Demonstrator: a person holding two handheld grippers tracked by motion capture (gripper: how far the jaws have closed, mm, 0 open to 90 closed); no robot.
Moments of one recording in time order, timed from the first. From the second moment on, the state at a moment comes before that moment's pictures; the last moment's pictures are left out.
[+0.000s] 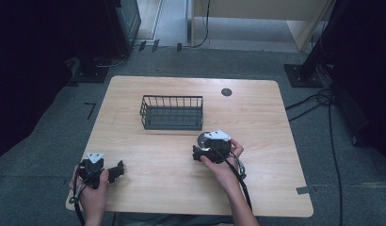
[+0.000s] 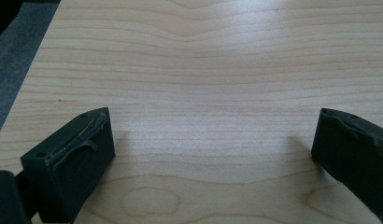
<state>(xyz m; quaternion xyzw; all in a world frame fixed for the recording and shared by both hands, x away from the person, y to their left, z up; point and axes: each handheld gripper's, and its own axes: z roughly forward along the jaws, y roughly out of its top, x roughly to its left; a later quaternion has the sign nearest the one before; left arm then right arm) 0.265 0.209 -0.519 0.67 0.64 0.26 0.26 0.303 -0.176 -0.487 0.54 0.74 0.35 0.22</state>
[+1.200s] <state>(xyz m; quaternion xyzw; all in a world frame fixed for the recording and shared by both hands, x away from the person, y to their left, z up) 0.265 0.209 -0.519 0.67 0.64 0.26 0.26 0.309 -0.166 -0.452 0.51 0.73 0.41 0.21</state>
